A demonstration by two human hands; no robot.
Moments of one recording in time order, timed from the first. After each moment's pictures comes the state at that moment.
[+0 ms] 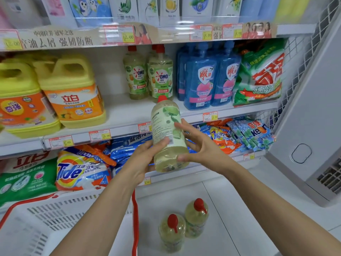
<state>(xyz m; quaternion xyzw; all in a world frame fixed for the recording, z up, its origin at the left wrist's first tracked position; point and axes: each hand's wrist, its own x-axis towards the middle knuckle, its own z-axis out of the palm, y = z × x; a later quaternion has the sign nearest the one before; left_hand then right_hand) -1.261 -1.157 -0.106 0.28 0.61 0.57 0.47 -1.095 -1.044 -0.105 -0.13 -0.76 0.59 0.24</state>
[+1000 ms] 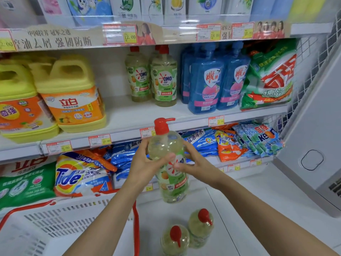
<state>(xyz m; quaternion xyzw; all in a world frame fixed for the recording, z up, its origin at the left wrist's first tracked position) -1.273 -1.147 -0.134 0.37 0.67 0.60 0.25 -1.124 -1.030 -0.150 -0.21 -0.74 0.61 0.18</state>
